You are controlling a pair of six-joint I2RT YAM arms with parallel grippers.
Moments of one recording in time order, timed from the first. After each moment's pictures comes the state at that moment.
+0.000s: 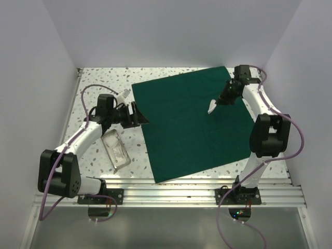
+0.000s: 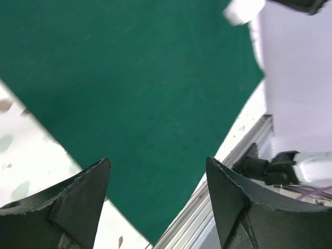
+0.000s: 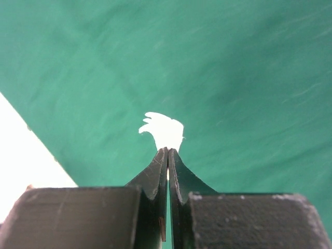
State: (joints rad) left arm -0.17 1.36 0.85 -0.25 0.67 -0.49; right arm -0.01 1.87 1.56 -0.75 -0.21 0.54
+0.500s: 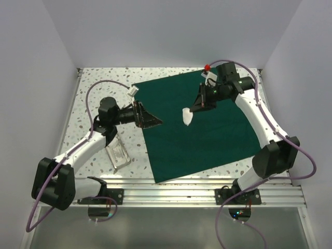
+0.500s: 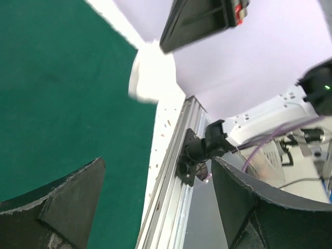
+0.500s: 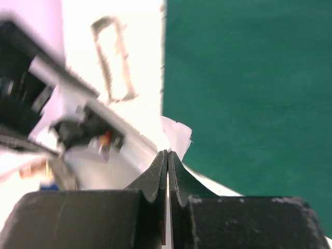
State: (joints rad) left arm -0.32 1.26 0.72 0.38 0.93 -0.73; right arm 0.24 1.62 1.62 -0.99 -0.58 0.35
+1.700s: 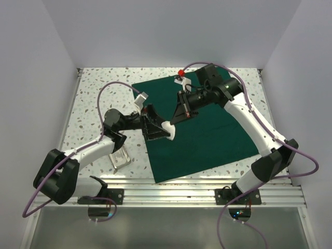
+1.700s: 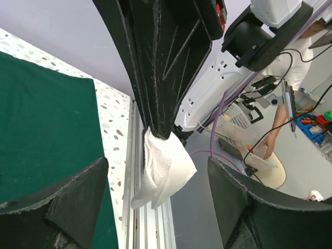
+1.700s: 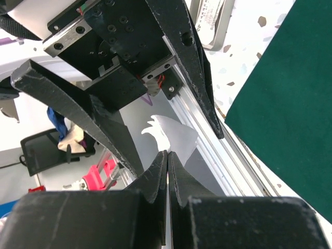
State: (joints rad) left arm -0.50 1.31 0.63 1.01 1.04 -0.92; right arm 0.56 1.58 1.75 -1.09 -0.79 0.35
